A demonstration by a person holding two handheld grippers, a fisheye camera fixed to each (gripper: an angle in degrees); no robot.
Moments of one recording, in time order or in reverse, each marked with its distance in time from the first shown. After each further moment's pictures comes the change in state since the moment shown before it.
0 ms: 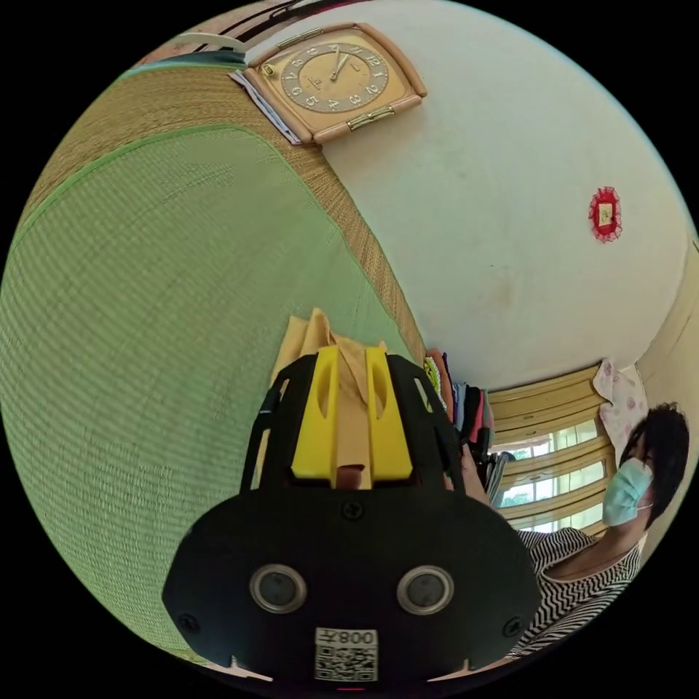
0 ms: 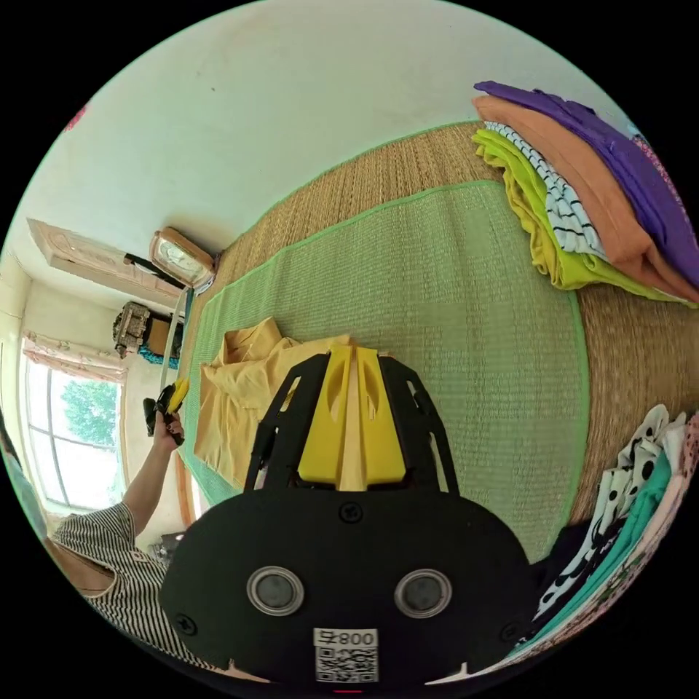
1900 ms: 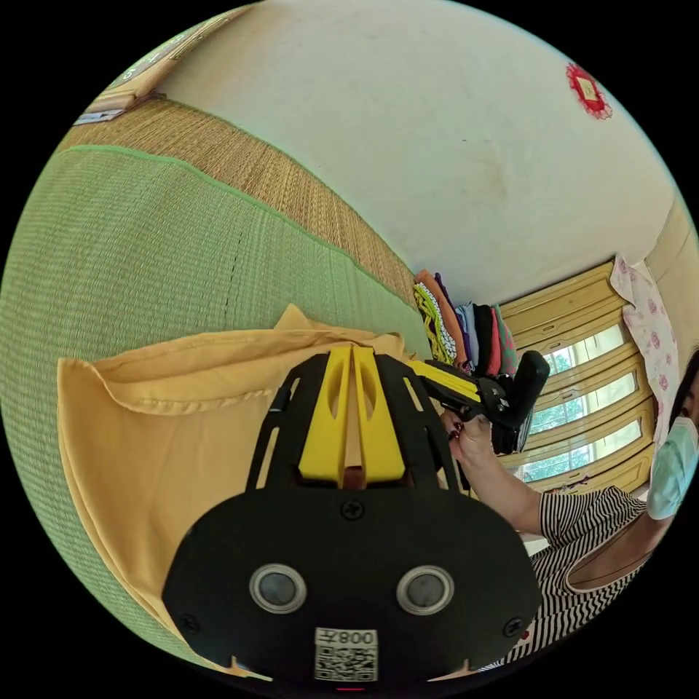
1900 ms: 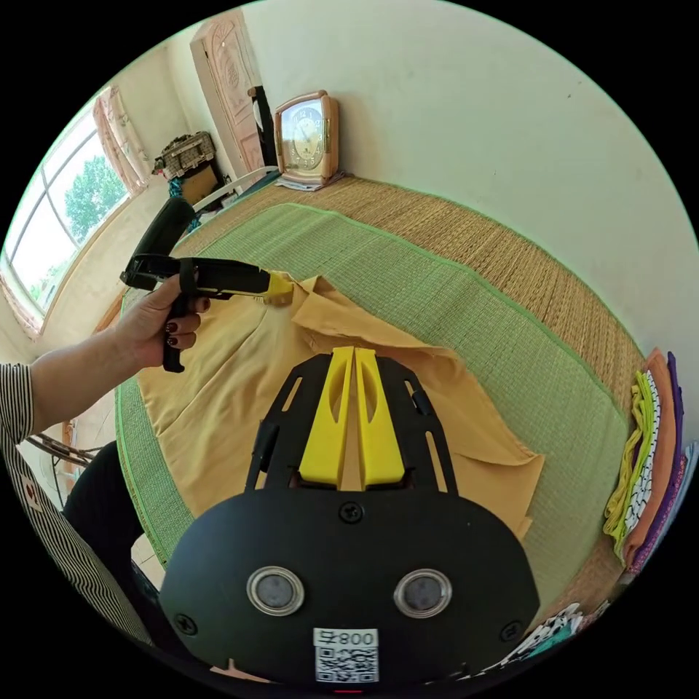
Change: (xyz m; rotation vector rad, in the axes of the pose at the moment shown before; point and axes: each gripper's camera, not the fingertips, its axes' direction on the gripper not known) left arm 0.176 -0.127 0.327 -0.267 -0.028 0.303; right arm -0.290 -0.052 0.162 -0.002 0.162 -0.727
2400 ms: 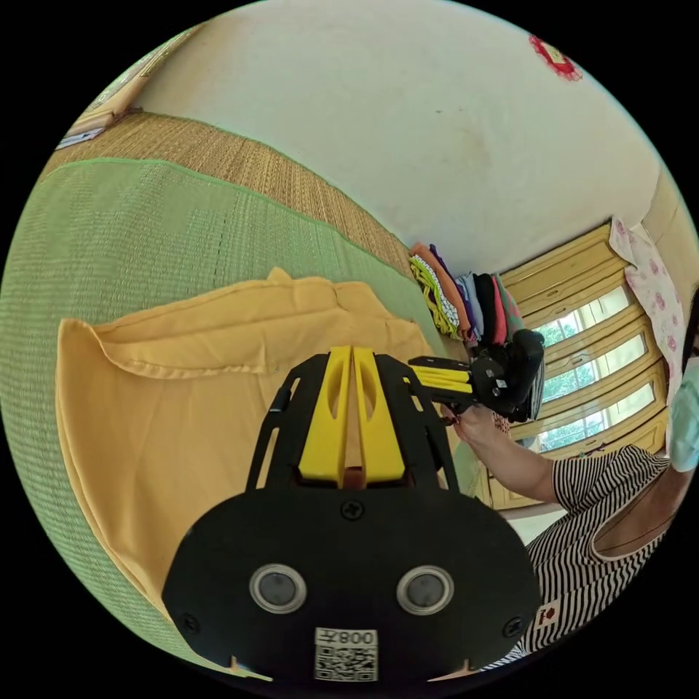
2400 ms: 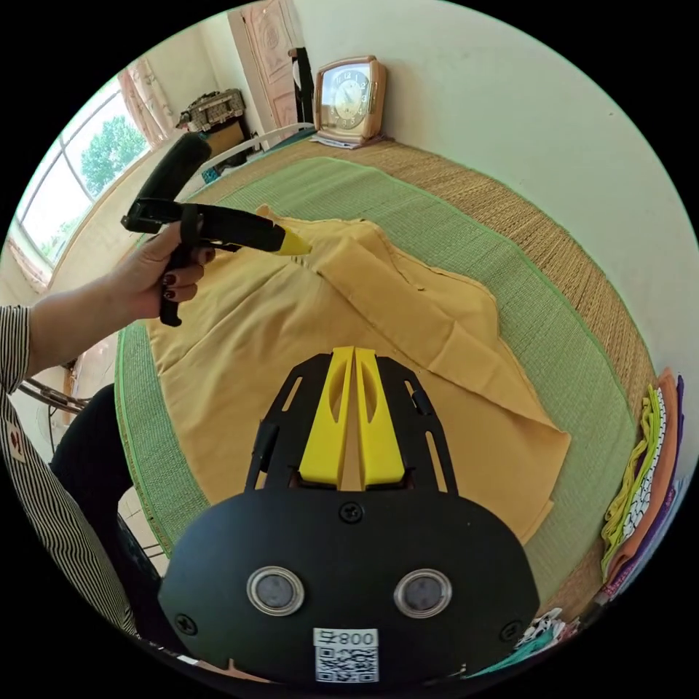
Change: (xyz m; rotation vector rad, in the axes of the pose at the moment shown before) left arm 0.022 0.035 0.024 -0.056 -0.041 0.097; right arm -0.056 0.027 0.028 -0.151 -0.026 -0.126
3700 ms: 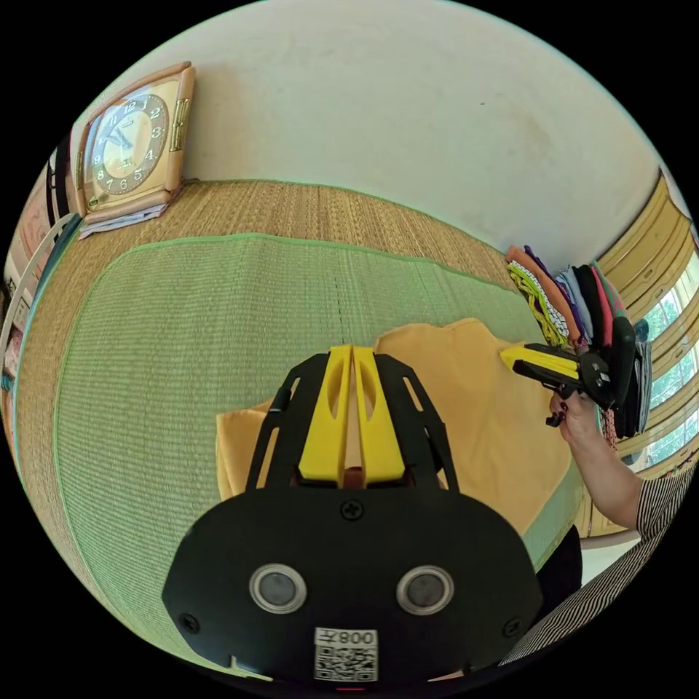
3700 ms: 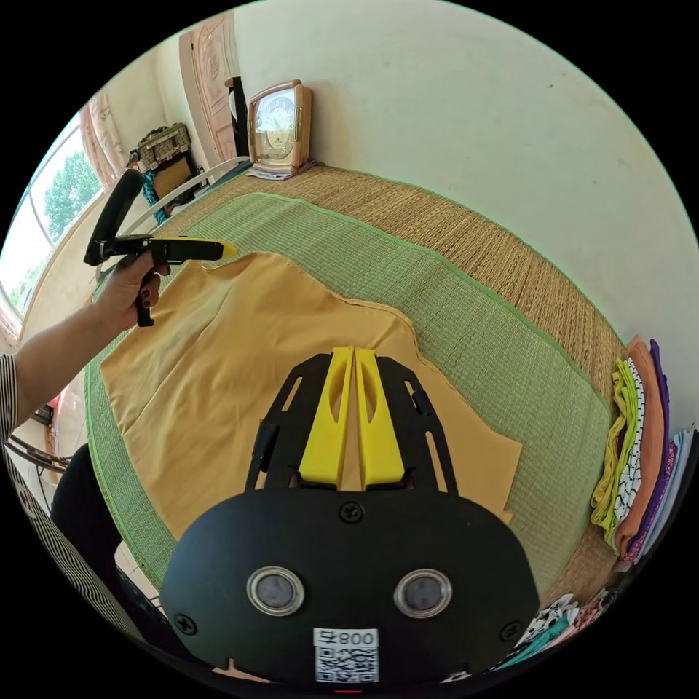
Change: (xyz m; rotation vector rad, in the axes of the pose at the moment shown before) left arm -0.002 0.019 -0.013 0.044 -0.494 0.072; right arm 0.028 0.007 -0.010 0.108 0.118 0.159
